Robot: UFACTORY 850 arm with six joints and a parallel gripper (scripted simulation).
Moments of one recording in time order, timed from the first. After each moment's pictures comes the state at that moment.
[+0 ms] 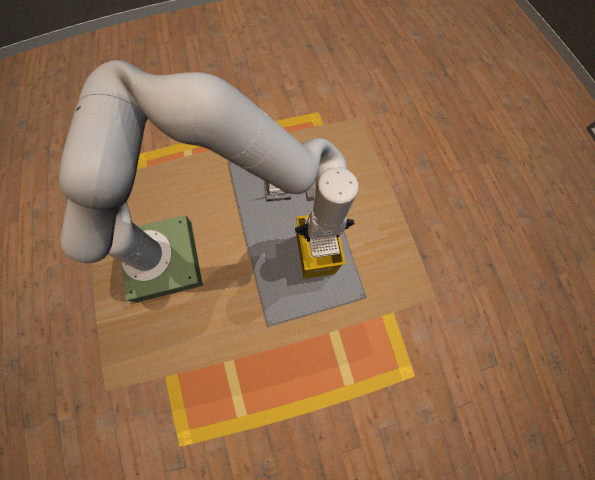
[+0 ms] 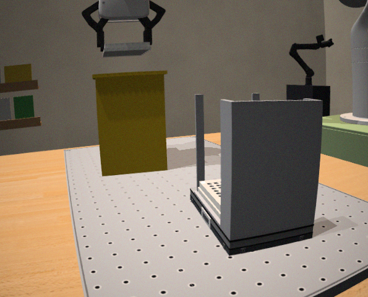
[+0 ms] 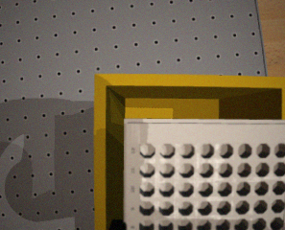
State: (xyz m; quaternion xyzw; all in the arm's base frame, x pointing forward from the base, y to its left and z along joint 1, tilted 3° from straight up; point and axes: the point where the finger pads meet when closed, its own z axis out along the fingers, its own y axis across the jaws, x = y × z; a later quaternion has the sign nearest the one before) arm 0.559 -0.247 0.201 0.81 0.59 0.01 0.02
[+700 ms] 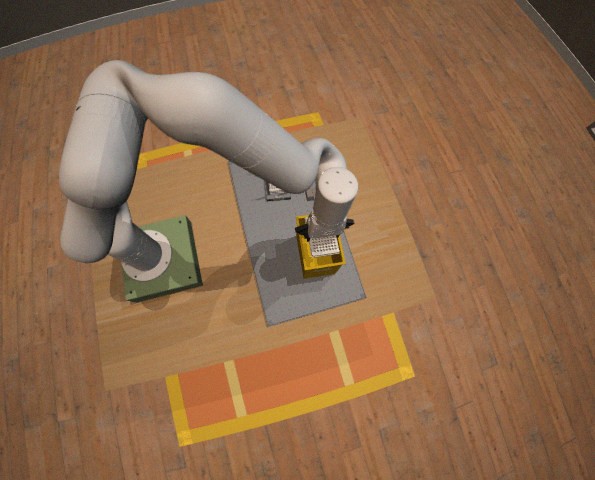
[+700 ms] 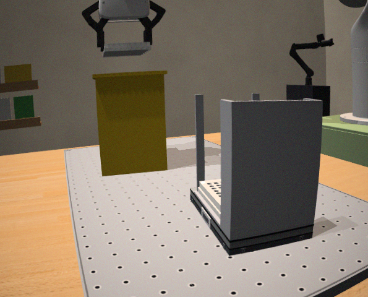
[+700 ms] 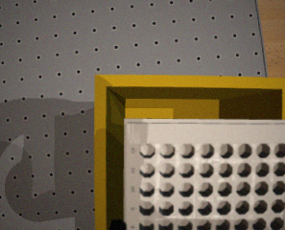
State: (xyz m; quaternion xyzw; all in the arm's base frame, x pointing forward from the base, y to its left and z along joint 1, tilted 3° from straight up) arm 0.559 -0.247 0.200 0.81 0.59 0.01 0.02
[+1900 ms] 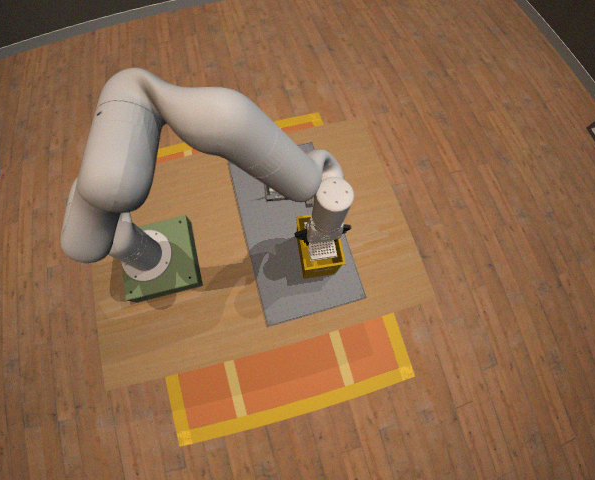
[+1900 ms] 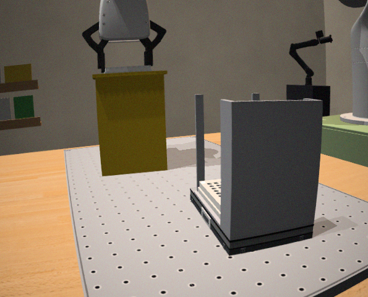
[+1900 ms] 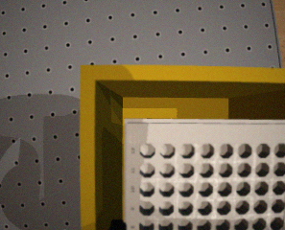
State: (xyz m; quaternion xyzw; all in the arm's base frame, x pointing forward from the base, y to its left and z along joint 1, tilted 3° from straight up) arm 0.560 -0.247 0.157 0.81 0.59 0.01 0.02
